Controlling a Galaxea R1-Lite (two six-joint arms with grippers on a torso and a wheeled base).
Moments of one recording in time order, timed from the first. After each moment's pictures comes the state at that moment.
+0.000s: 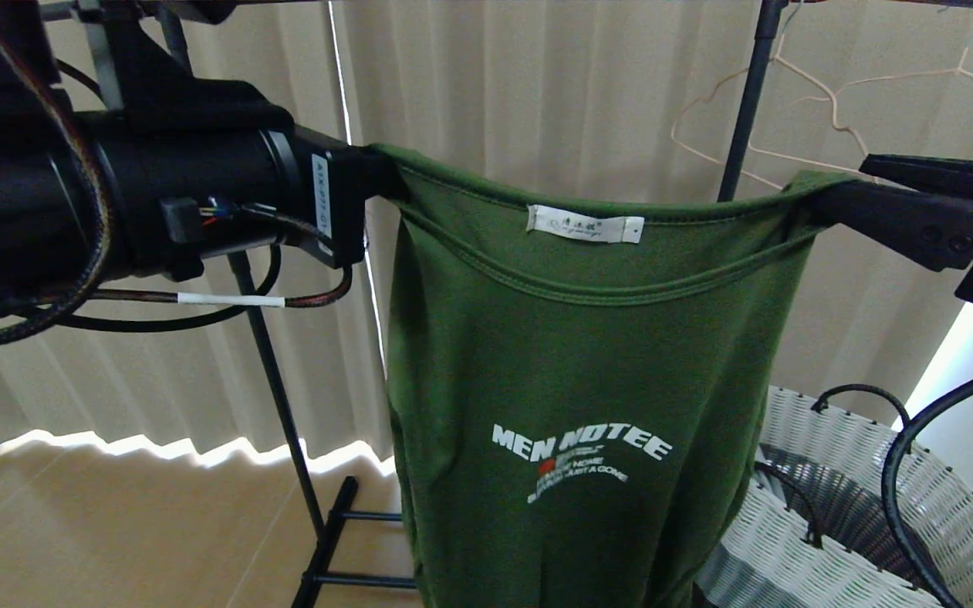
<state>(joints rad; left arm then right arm) -0.65 1.46 -1.24 -0.15 -0.01 0.16 0.46 1.20 -0.92 -0.31 0.09 0.03</state>
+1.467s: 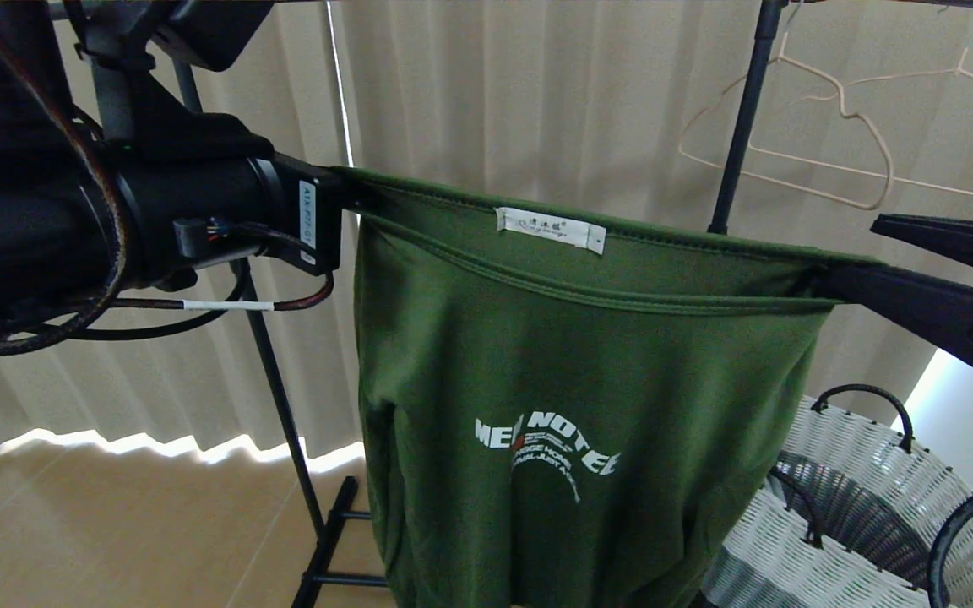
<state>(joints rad) -0.60 1.46 -1.20 -0.15 0.13 0.20 0.46 1.10 -0.79 -0.29 0.17 0.03</state>
